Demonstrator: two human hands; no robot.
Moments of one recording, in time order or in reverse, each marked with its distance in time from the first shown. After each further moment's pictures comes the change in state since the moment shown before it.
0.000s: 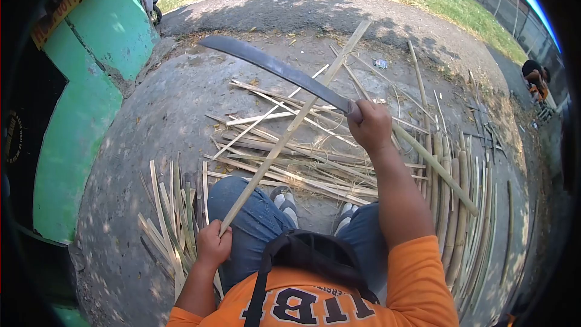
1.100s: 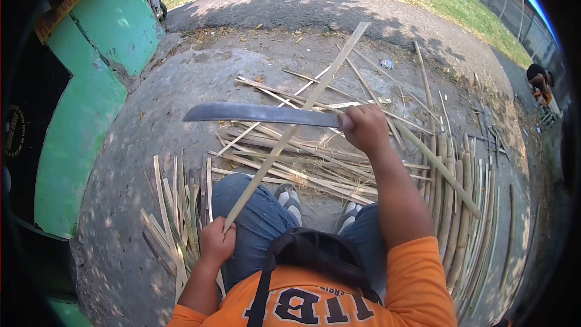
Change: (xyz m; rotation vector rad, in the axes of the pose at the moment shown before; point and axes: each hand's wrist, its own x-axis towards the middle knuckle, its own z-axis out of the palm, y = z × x) left_hand -0.001 -0.006 0.002 -0.001 0.034 -0.002; right_hand -0.005 -0.012 0.015 0.042 -0.144 -0.141
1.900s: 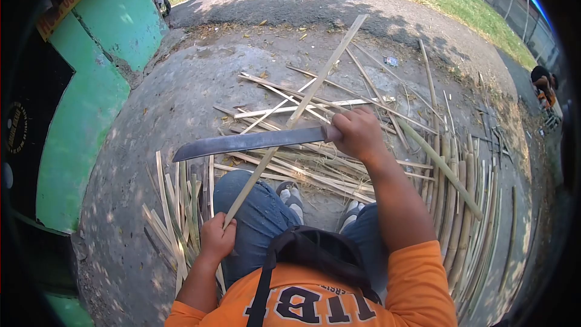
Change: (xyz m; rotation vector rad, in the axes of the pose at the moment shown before) left_hand 0.004 0.006 -0.003 -0.044 -0.056 -0.099; right_hand 0.005 -0.031 -0.005 0.036 -0.108 -0.163
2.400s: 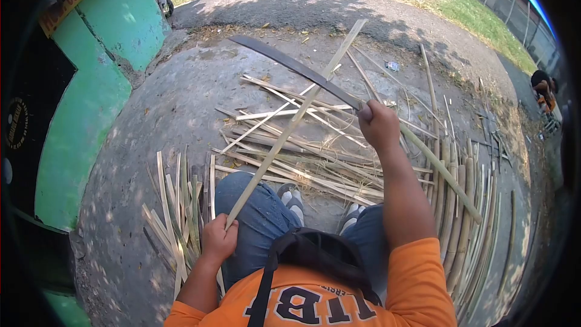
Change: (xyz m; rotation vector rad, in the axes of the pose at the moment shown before) left_hand -0.001 -0.003 0.001 0.011 0.031 0.031; right_hand -0.012 0.045 0.006 -0.034 0.099 0.449
